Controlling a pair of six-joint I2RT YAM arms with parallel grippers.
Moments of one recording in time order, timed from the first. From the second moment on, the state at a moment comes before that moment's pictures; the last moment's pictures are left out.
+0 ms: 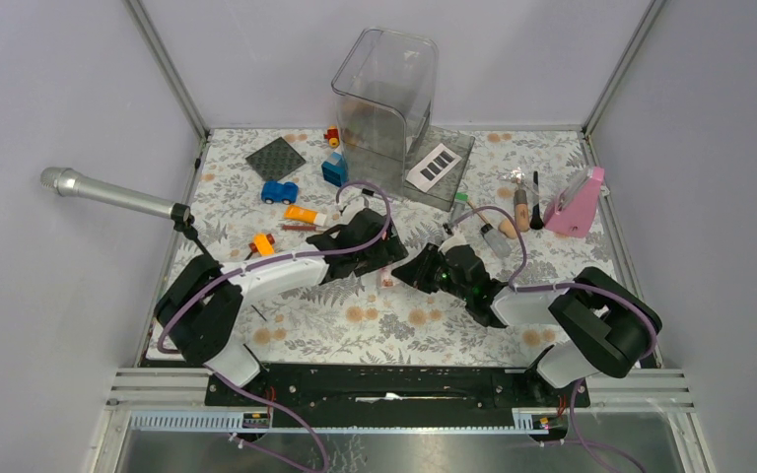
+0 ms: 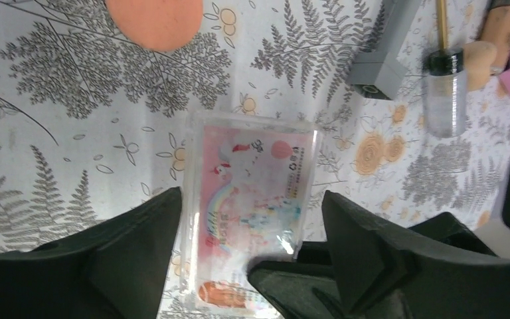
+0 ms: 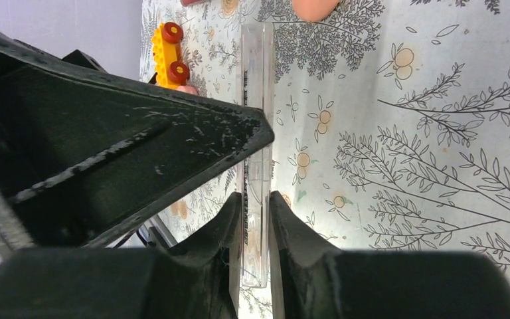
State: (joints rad) left arm -0.81 1.57 0.95 -0.21 -0.18 -1.05; right arm 0.75 1.49 0.41 0.69 -0.09 1.04
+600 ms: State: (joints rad) left arm -0.71 1.25 0.99 -0.40 -0.30 -0.93; right arm 0.73 1.26 0.61 0.24 0.20 0.87
